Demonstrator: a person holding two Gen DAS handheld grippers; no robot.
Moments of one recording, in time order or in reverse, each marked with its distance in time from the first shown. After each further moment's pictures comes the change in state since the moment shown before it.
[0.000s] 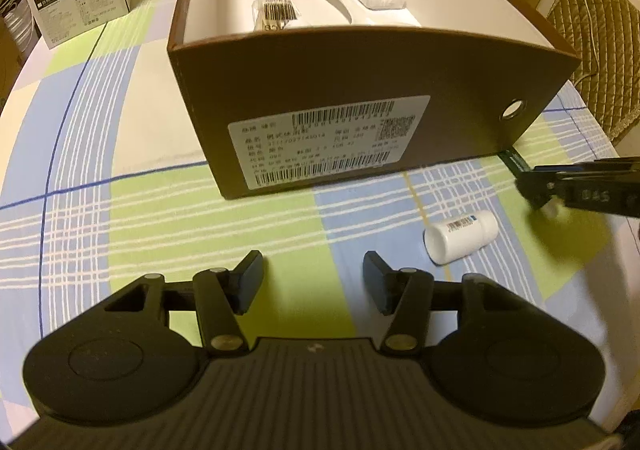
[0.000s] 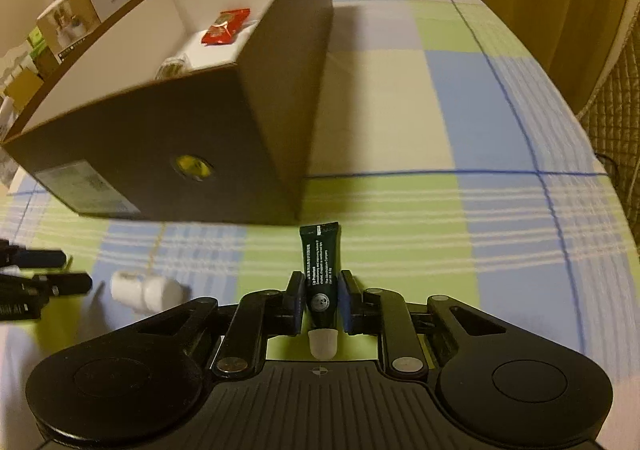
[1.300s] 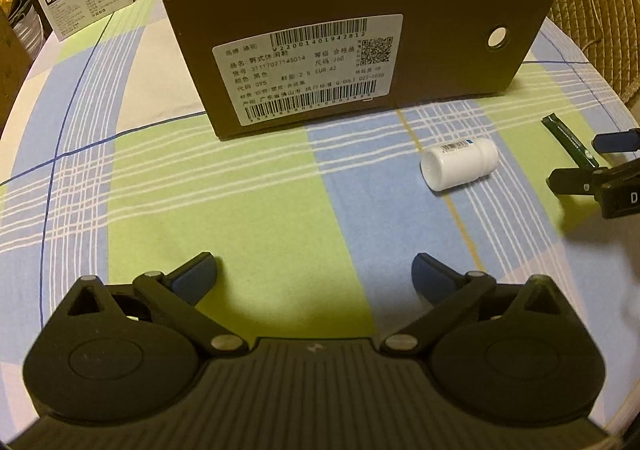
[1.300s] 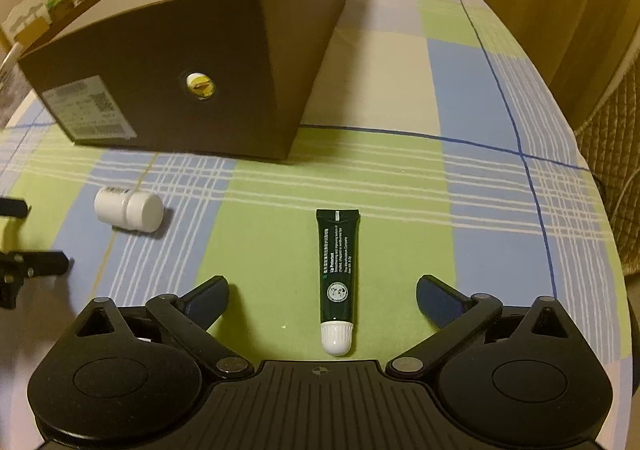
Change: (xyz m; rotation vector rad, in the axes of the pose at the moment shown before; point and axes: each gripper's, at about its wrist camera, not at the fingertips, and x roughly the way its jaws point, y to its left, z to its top) left arm 0.001 -0.018 -0.040 0.051 0.002 0.070; right arm -0.012 0.004 -0.038 -0.139 0.004 -0.046
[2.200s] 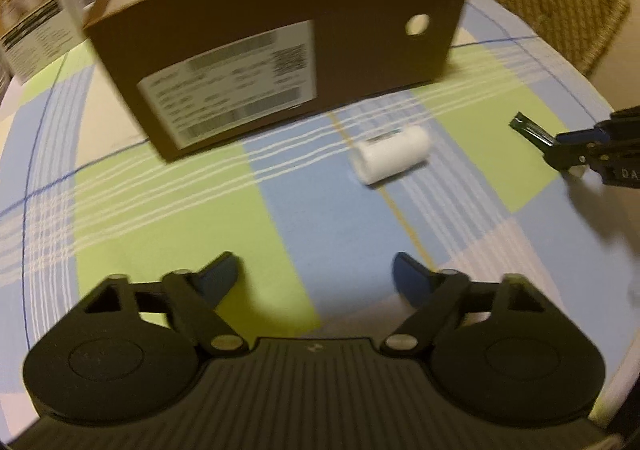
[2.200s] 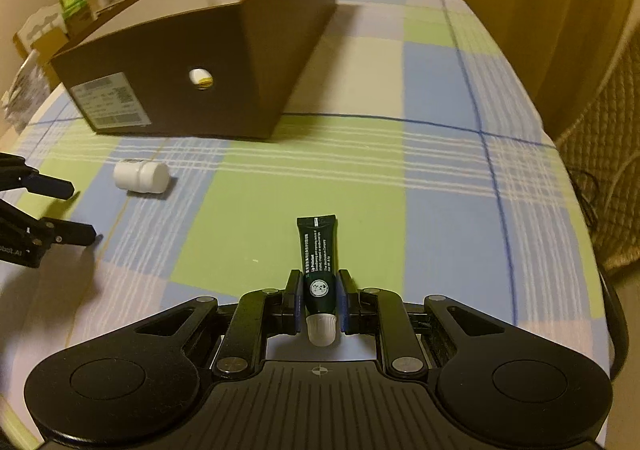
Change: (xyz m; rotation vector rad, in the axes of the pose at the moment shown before) left arm -0.011 -0.027 -0.001 0.153 -0.030 -0.080; right arm -0.038 -0.027 -0.036 0.019 -0.040 0.037
